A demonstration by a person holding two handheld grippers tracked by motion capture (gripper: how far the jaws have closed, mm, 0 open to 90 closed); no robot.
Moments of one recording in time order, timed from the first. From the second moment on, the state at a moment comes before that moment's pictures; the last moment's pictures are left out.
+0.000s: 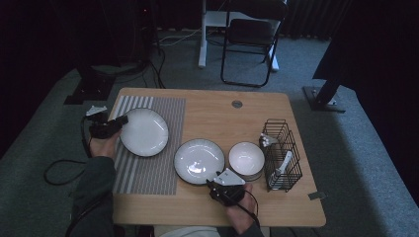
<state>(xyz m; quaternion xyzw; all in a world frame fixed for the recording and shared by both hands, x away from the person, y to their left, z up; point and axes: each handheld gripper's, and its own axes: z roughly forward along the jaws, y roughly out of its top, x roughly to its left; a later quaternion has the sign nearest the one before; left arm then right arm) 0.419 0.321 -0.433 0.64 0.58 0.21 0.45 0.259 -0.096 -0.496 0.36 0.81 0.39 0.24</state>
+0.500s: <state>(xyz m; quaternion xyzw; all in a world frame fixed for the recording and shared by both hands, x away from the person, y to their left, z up) 0.427 0.330 -0.449 0.64 0.60 0.20 0.44 0.259 -0.097 -0.497 0.36 0.81 0.39 0.24</state>
